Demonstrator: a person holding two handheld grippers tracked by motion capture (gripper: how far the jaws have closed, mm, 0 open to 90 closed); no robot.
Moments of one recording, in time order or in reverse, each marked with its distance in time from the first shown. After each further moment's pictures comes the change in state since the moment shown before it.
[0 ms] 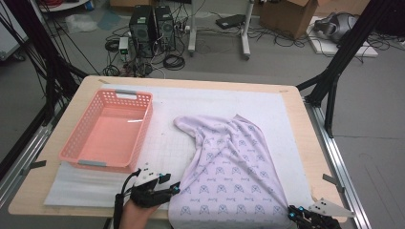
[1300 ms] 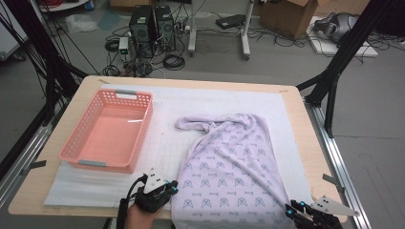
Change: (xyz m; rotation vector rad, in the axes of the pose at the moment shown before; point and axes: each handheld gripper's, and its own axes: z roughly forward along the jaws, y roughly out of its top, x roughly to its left) left arm -0.018 -0.017 -0.007 0.032 0.113 0.101; right arm -0.001 0.007 0.000 -0.059 0.017 0.025
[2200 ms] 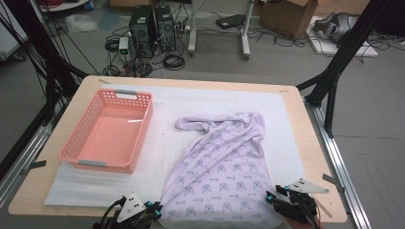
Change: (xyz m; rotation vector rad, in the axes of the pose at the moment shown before) left arm -0.002 -0.034 -0.055 0.022 -0.066 0.013; right arm 0.015 0.031 0.054 0.029 -0.011 -0.010
